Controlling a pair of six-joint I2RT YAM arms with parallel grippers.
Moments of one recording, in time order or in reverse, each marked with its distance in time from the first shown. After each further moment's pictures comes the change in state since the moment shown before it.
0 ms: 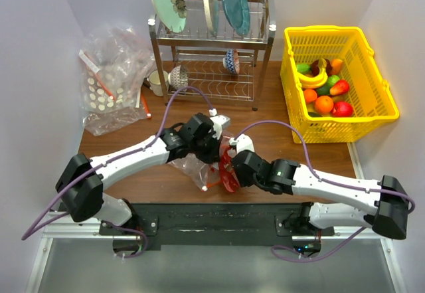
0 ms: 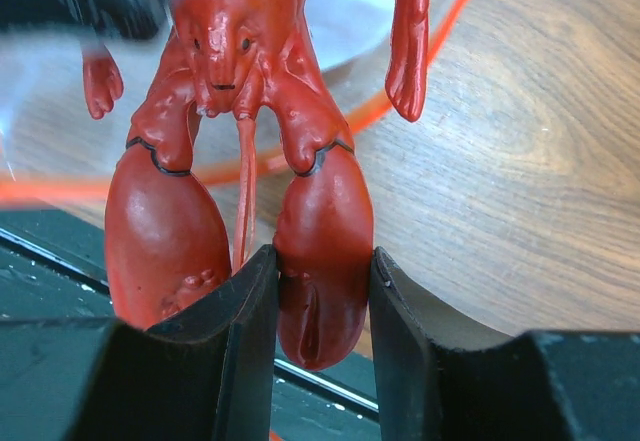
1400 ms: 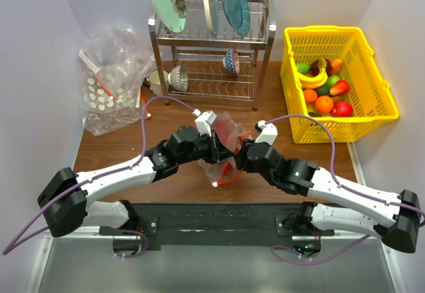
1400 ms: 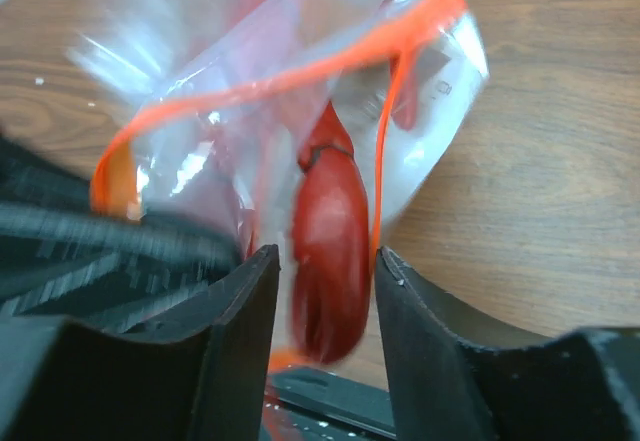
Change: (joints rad) left arm -0.063 -0.184 -0.288 0.598 -0.015 -0.461; right arm -0.080 -0.152 -0.021 0.141 0.095 0.315
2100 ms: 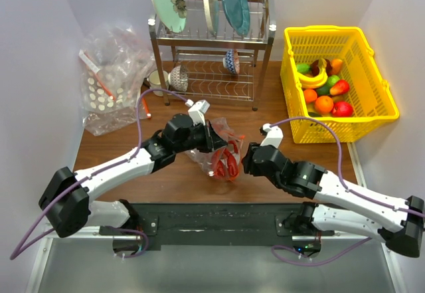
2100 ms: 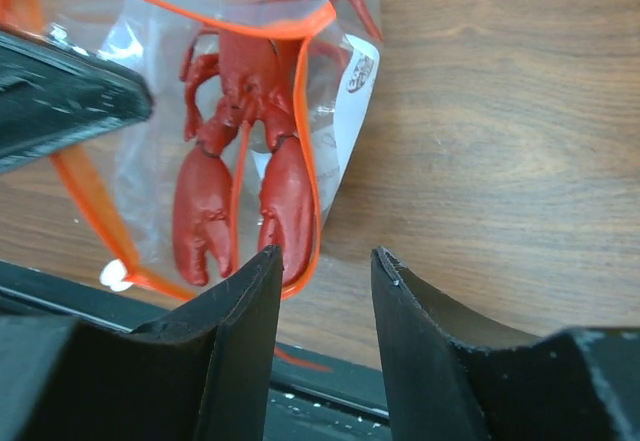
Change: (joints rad) left arm 0.127 0.021 0.066 -0.084 0.051 0.032; right arm 0.000 -0.079 -0.011 -0.105 0.002 -0.021
